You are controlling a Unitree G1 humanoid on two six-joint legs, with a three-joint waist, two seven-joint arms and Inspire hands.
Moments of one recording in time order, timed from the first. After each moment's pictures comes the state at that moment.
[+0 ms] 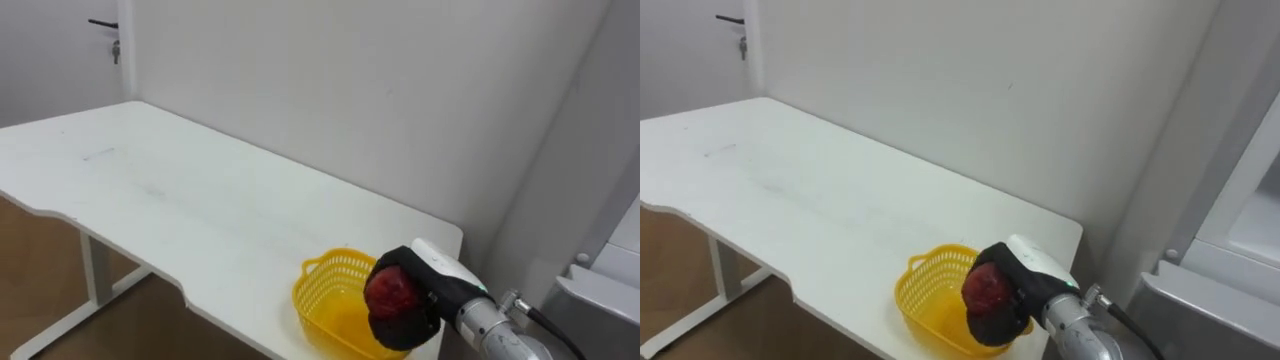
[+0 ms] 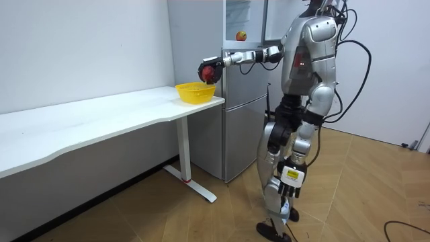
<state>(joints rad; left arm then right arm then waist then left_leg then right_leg) 0.32 0.28 -0.02 1.03 0.27 0.16 -0.27 -0.48 -0.42 0.37 0.42 -0.37 0.09 0.11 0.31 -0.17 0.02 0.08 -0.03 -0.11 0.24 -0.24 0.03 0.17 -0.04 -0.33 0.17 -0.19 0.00</state>
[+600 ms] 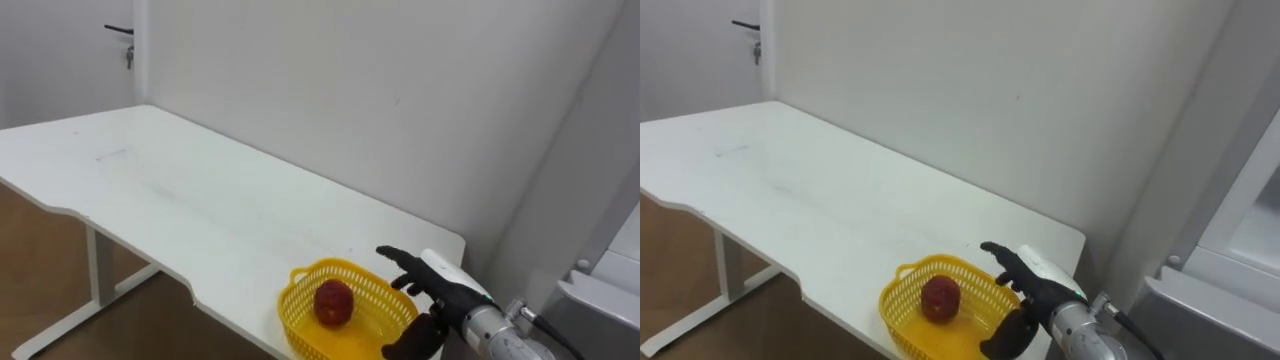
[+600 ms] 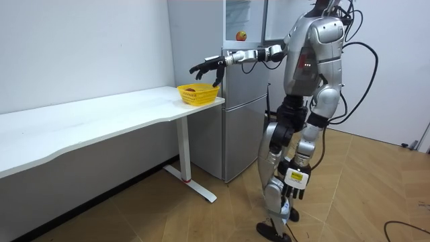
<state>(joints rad) 0.32 0.30 -0.02 1.03 0.27 0.17 -0.29 -0.48 -0.42 0.37 0.42 -0.32 0.10 0.11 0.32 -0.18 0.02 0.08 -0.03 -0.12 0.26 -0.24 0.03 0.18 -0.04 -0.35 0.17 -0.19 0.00</state>
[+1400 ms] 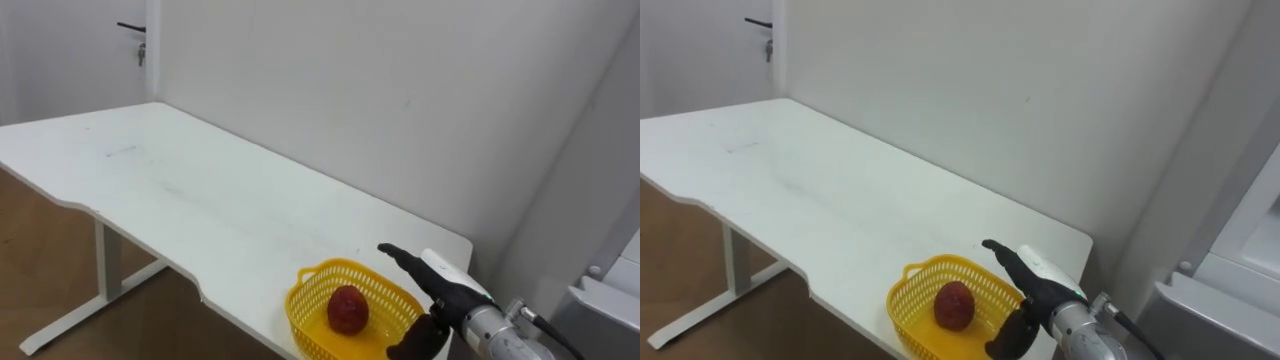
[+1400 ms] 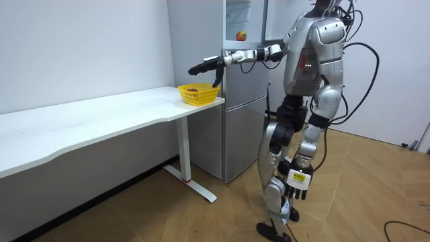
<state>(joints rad) 0.32 0.31 -0.02 1.03 0.27 0.20 -0.29 -0.48 -0.42 0.37 0.42 -0.32 0.10 0.11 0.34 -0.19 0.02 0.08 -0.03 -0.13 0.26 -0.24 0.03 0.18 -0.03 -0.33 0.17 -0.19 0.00</state>
